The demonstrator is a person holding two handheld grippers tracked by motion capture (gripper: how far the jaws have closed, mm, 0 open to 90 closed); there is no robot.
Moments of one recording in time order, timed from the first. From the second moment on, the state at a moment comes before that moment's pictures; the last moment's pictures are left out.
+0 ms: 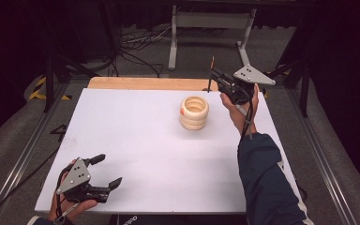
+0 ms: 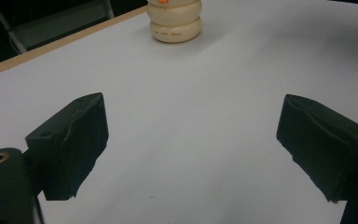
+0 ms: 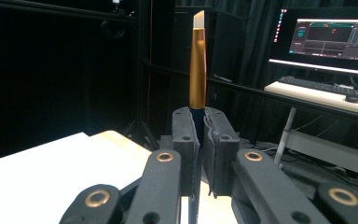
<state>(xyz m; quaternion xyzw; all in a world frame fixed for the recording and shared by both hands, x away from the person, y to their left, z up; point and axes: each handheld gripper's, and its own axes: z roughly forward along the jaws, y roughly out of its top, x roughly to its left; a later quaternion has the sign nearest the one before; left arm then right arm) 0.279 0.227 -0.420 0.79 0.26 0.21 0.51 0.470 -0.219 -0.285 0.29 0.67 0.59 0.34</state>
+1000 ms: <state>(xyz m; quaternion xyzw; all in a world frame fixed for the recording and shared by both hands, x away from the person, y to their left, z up) 0.277 0.229 -0.417 0.79 0.26 0.22 0.52 0.508 -0.190 -0.332 0.34 0.66 0.59 0.32</state>
